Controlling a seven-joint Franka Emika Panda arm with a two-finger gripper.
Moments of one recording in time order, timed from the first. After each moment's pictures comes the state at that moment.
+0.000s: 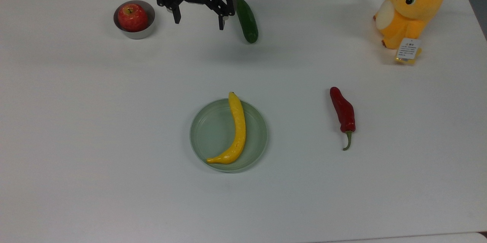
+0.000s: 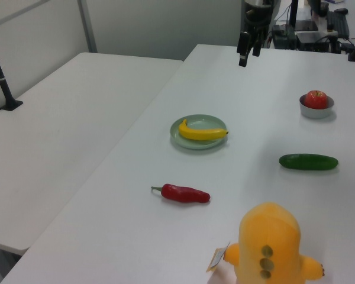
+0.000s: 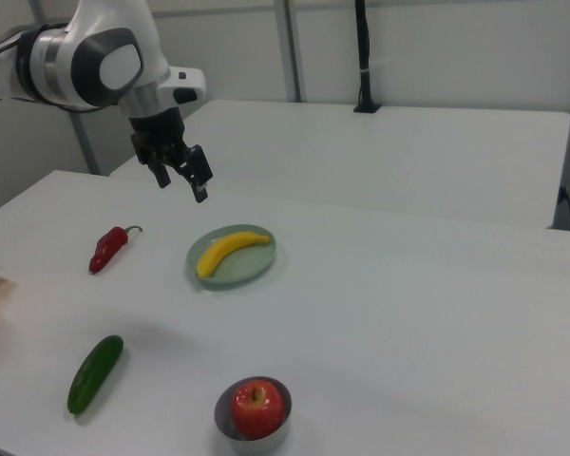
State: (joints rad) arm -0.02 0.12 0.10 -1.63 -0.01 1.88 0.20
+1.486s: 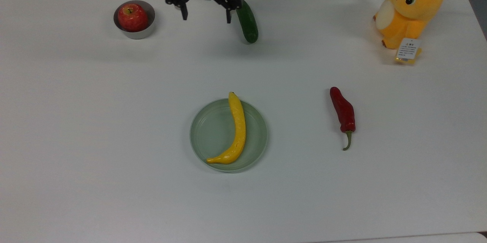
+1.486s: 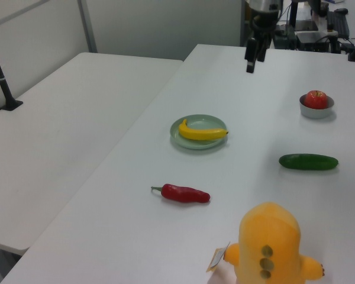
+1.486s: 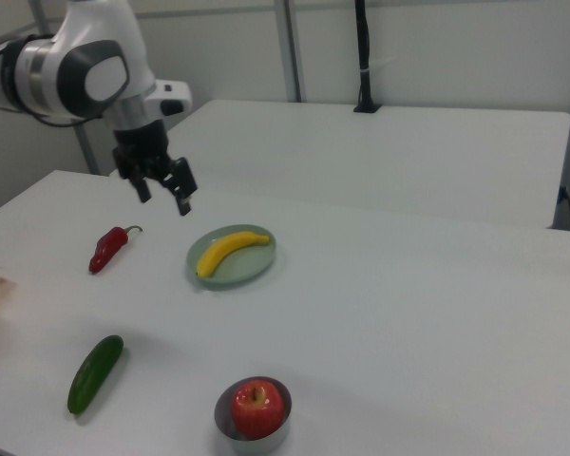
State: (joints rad) arm -0.02 0.05 0.12 -1.73 0.01 1.87 0.14
